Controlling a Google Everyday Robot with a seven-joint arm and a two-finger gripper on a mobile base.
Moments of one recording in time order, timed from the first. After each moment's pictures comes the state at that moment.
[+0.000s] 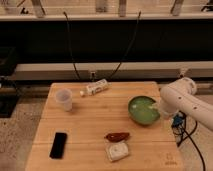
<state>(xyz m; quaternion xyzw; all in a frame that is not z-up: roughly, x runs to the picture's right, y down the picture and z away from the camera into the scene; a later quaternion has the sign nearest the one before) 0.297 0.162 0.750 -0.28 -0.01 -0.11 0.95</state>
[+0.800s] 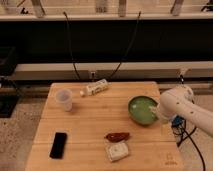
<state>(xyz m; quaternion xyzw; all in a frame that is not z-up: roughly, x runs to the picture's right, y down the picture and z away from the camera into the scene) 0.301 0.195 0.792 -0.29 -0.03 -0.11 0.95</state>
